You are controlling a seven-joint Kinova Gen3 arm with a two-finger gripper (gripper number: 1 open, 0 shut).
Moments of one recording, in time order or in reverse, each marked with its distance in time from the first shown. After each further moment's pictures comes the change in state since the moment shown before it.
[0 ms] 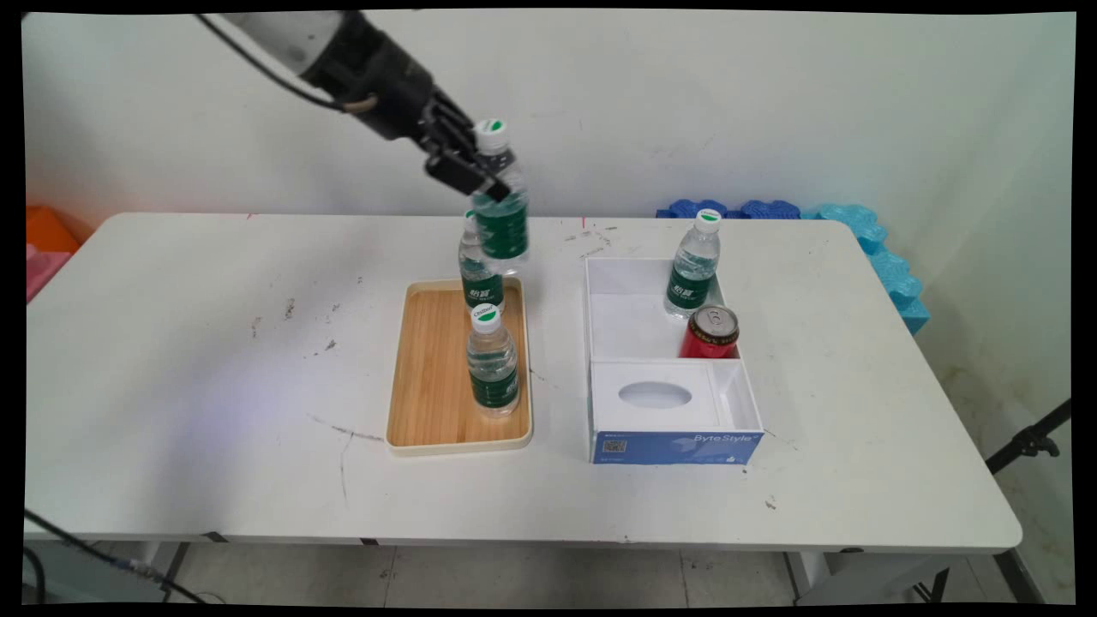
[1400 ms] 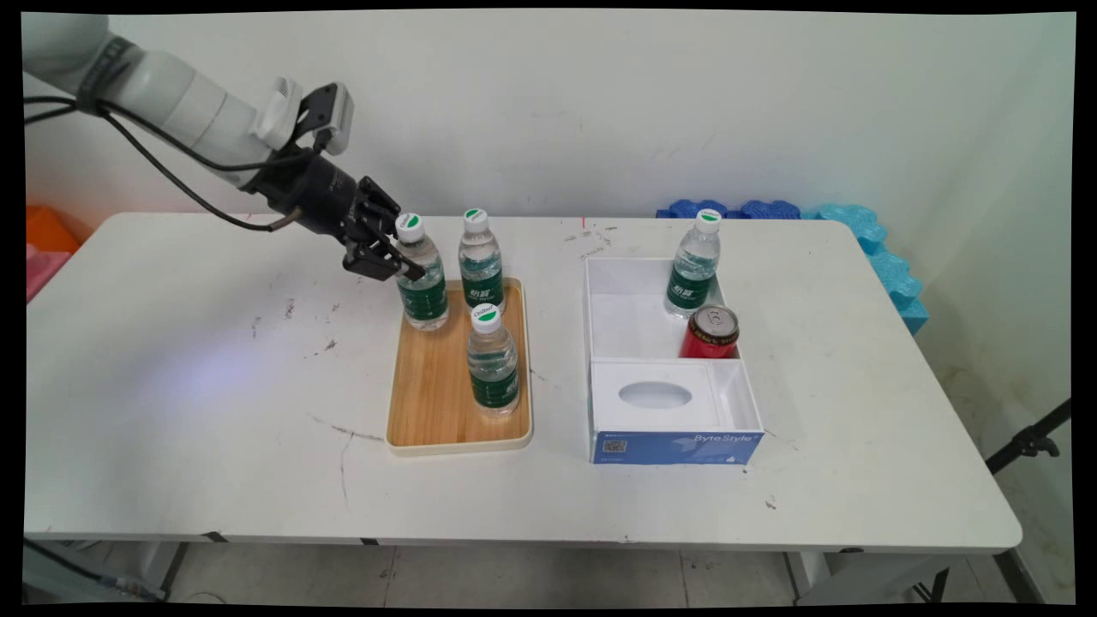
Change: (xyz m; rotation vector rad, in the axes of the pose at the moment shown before) arm -0.143 -0.021 0.028 0.016 -0.067 0.088
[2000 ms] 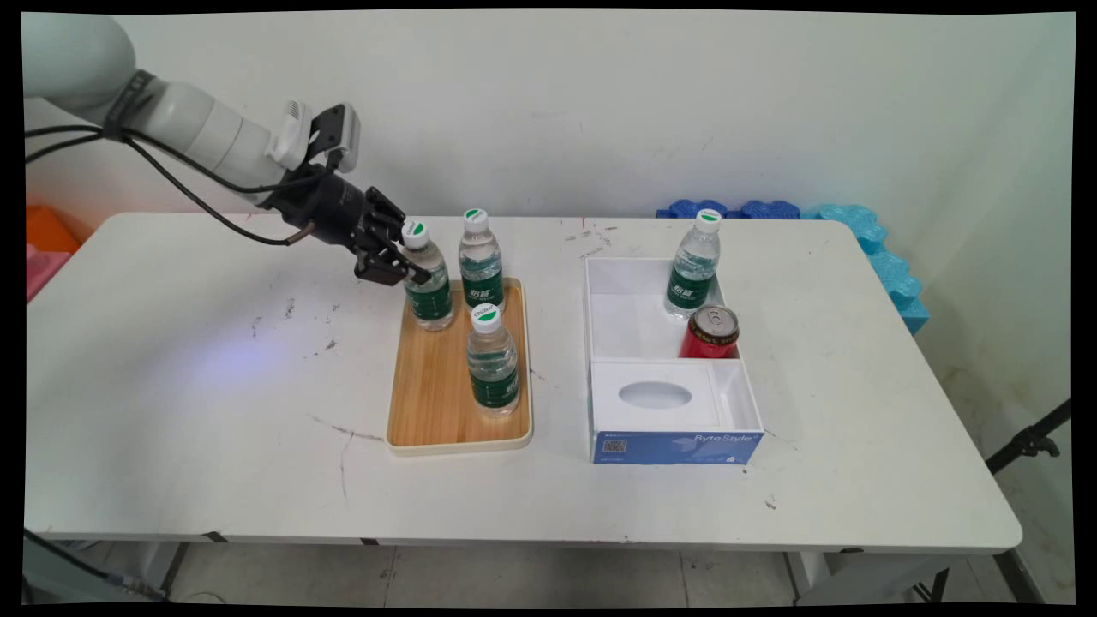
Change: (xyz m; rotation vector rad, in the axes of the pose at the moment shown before) arm -0.022 -0.012 0.026 0.028 0.019 -0.008
